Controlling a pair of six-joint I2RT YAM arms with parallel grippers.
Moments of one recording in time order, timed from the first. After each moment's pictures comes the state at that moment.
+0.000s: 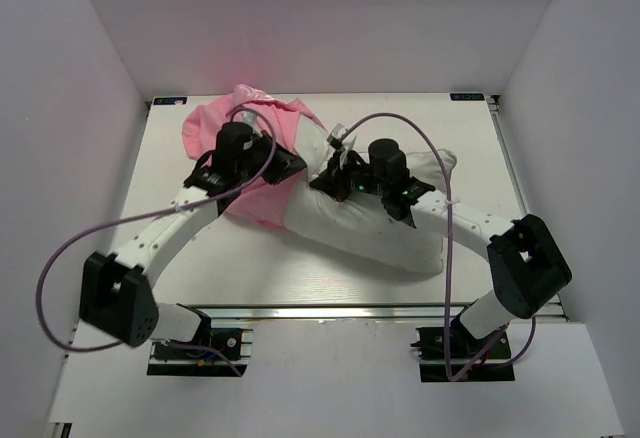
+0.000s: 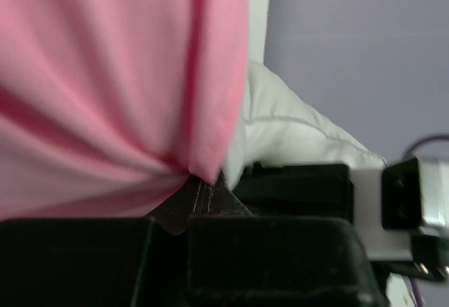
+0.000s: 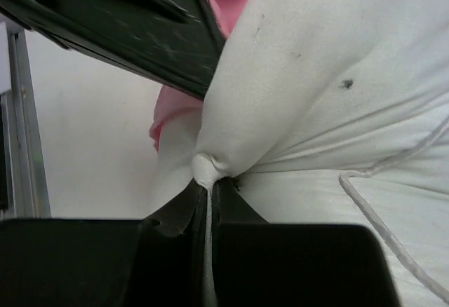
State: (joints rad) left arm -0.44 1.40 1.12 -0.17 0.30 -1.07; right arm 0.67 1.54 0.99 0.29 -0.52 0.05
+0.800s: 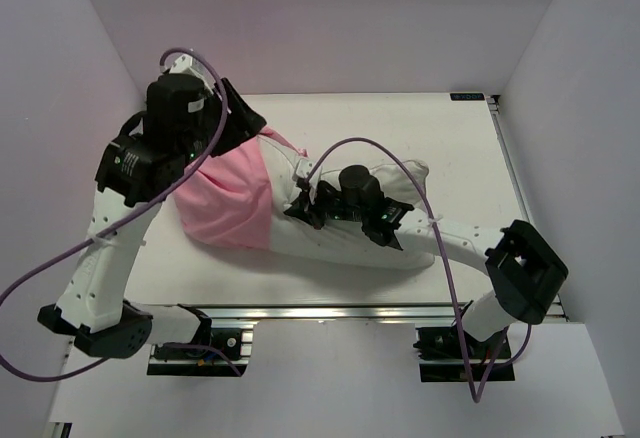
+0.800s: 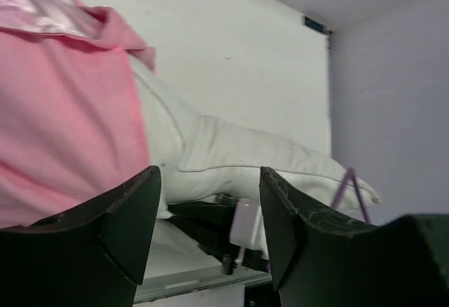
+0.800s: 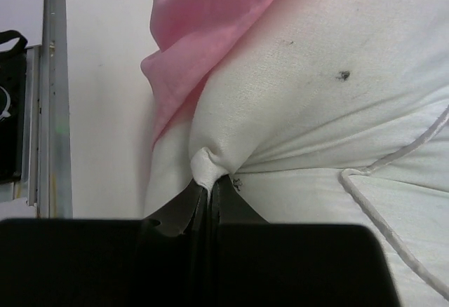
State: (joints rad) left arm -0.49 1.28 1.86 -1.01 -0.13 -0.75; right arm 0.92 1.53 0.95 0.33 -0.43 -0.14
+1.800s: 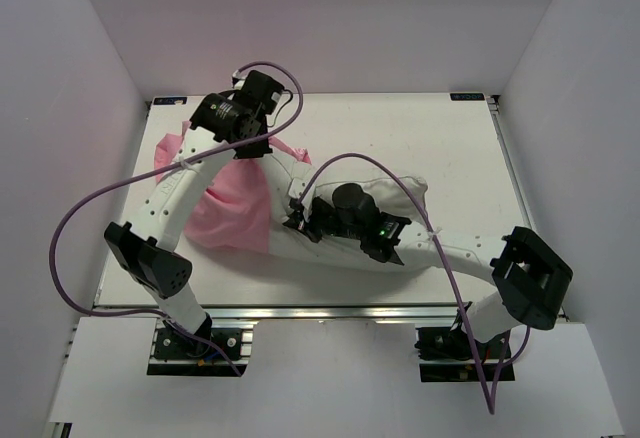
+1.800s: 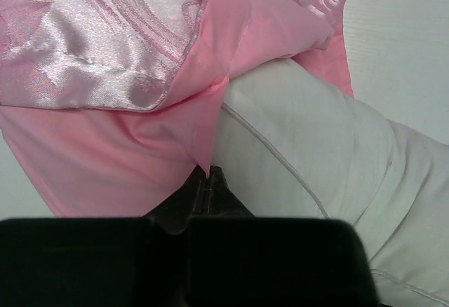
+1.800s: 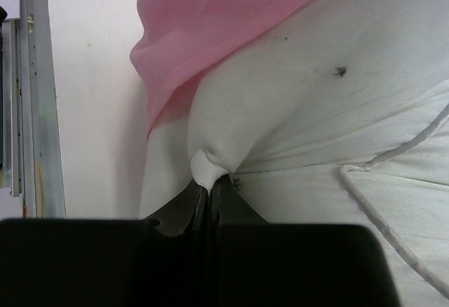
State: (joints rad) left arm -0.54 1.69 1.97 -1.30 -0.46 -0.51; right arm 1.03 1.49 0.89 0.33 -0.26 -0.21
